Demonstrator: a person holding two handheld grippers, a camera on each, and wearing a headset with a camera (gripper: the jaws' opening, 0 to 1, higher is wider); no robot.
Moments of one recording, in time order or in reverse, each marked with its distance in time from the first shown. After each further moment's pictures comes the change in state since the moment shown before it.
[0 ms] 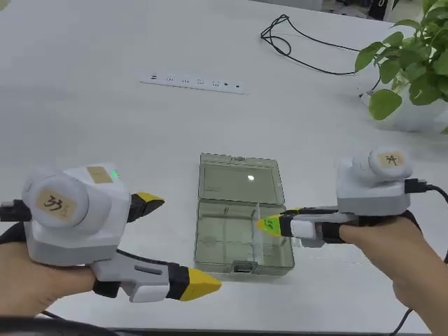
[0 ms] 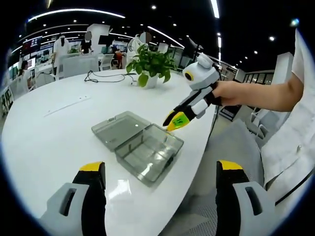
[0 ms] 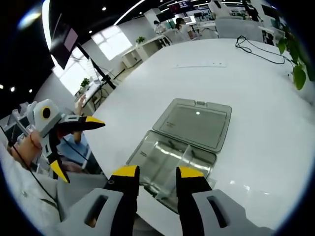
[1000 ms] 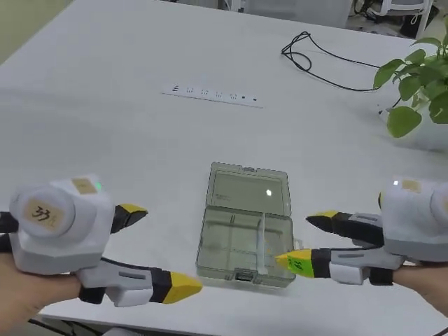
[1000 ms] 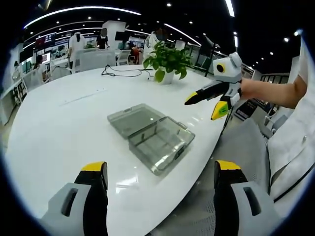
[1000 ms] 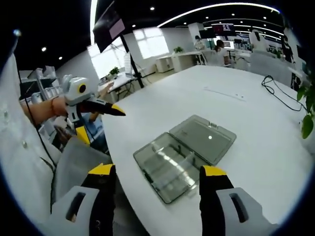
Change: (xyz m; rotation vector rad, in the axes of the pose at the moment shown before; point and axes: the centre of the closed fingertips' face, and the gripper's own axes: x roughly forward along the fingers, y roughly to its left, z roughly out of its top) left arm -0.014 0.014 -0.019 -0.059 0.035 0.148; right arm -0.045 0.004 -0.004 -0.354 -0.076 0.132
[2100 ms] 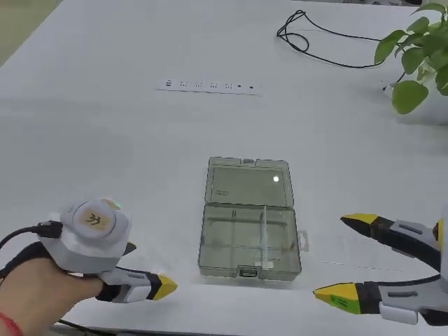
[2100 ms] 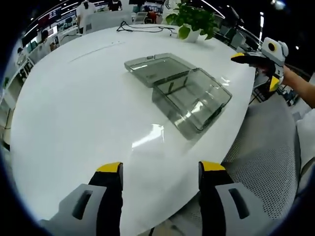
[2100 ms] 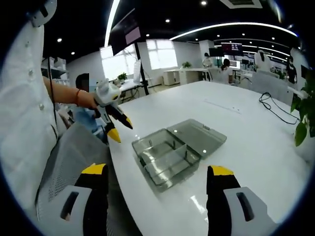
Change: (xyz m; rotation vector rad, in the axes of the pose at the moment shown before) left arm 0.035 0.051 -0.086 -0.087 0.362 0.138; right arm -0.032 -0.007 -0.030 -0.124 -0.124 -0.010
